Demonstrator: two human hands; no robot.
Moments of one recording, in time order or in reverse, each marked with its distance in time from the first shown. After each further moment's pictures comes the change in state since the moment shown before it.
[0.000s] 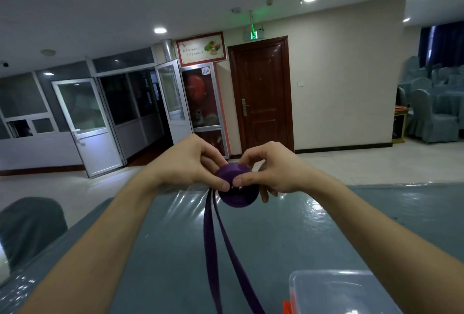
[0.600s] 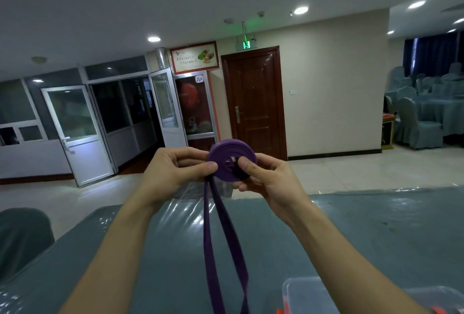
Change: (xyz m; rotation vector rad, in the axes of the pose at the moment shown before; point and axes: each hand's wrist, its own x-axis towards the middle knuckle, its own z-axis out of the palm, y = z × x) left_hand -0.014 -0.016 0.017 -0.457 0.395 0.135; right_hand -0.020 -0.006 0.035 0.927 0.365 0.016
